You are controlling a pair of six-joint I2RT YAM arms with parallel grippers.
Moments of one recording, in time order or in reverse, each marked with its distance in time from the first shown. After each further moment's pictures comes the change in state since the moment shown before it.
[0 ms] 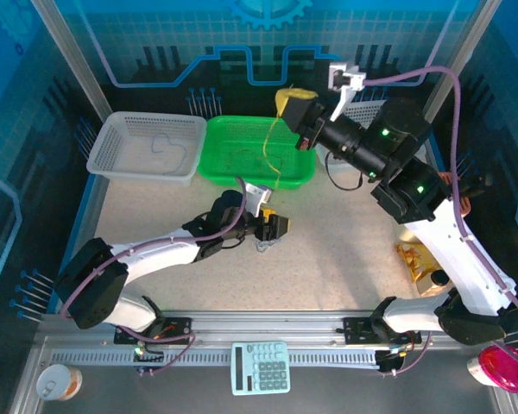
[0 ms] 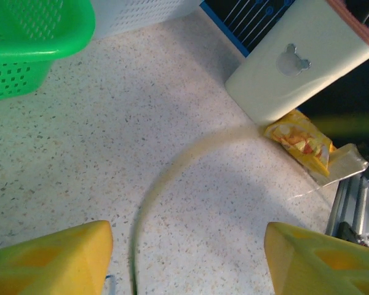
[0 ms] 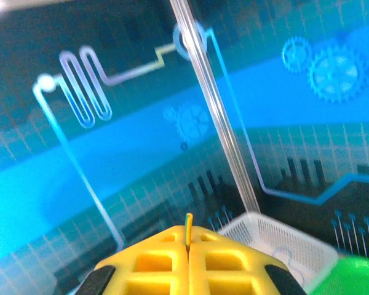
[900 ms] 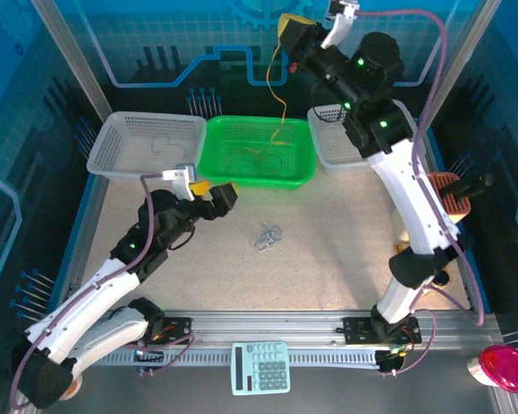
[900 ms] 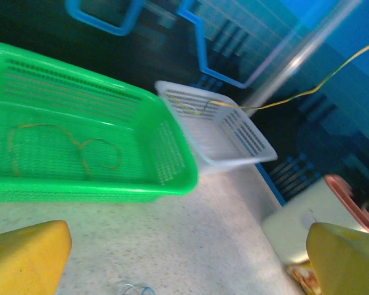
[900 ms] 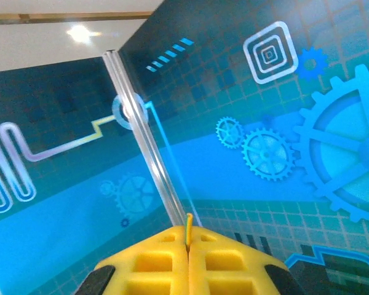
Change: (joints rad) left arm 0.237 -0.592 -0.039 -0.312 -0.254 -0.138; right arm -0.214 0.455 0.470 0.082 -0.015 0.034
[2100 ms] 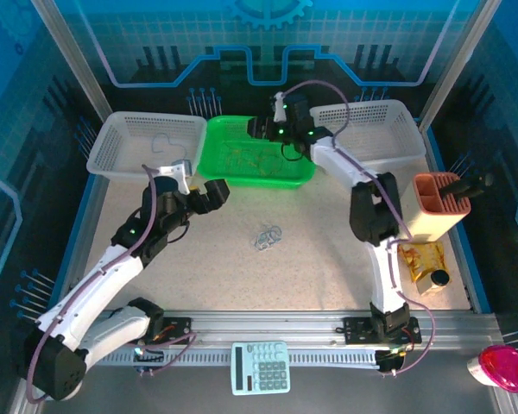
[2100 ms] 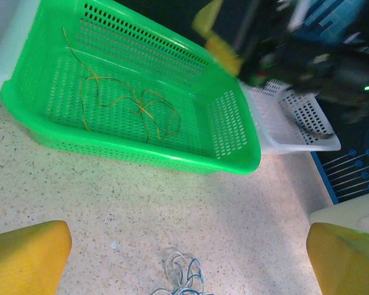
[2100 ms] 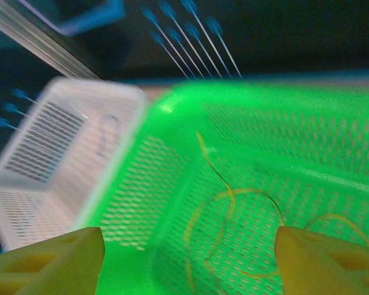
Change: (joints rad) left arm 0.113 0.111 0.077 -0.185 0.042 -0.027; right arm -0.087 0.414 -0.325 -0.027 -0.150 0.018
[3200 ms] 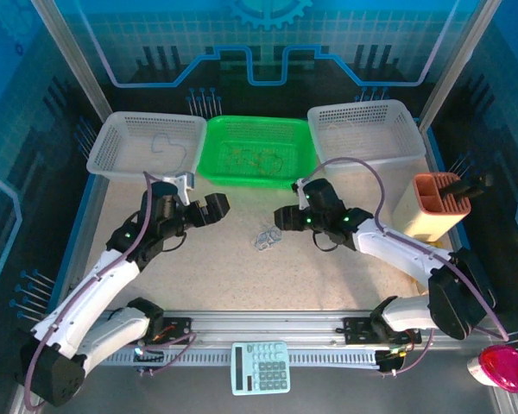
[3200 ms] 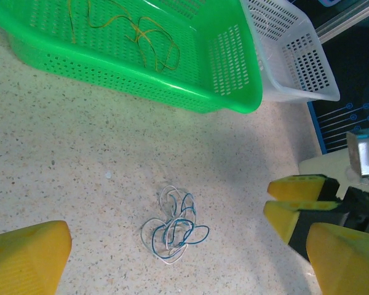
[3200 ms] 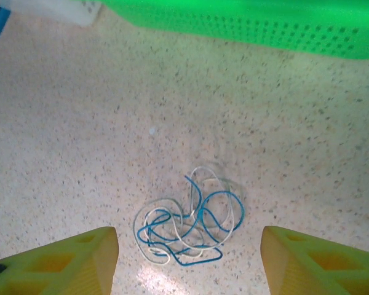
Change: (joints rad) left arm 0.008 -0.038 -0.006 -0.180 0.140 -0.045; right arm 0.222 -0.822 -1.102 -0.015 0.201 0.021
